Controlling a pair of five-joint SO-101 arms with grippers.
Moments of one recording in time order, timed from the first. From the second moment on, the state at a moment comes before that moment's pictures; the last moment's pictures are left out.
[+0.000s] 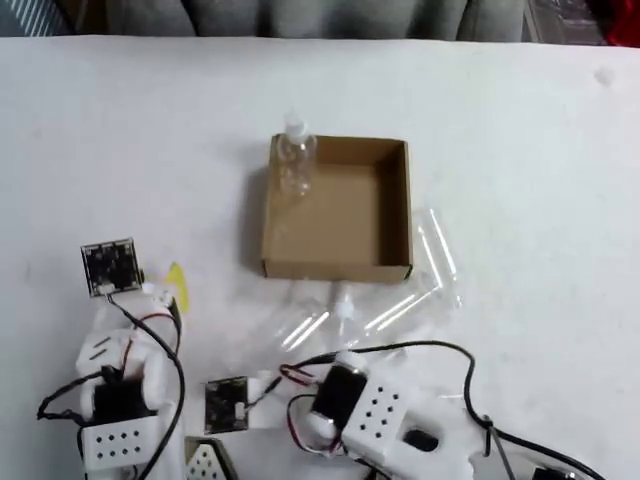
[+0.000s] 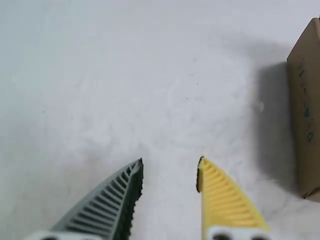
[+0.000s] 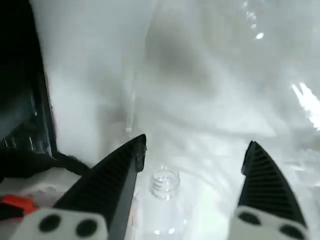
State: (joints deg) left arm -15.3 -96.3 97.6 45.5 3.5; right arm -65.7 -44.7 63.6 75.3 32.4
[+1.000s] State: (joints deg) left arm -16.5 -96.3 97.6 45.5 3.5; right arm -67.1 -59.0 58.8 91.5 46.2
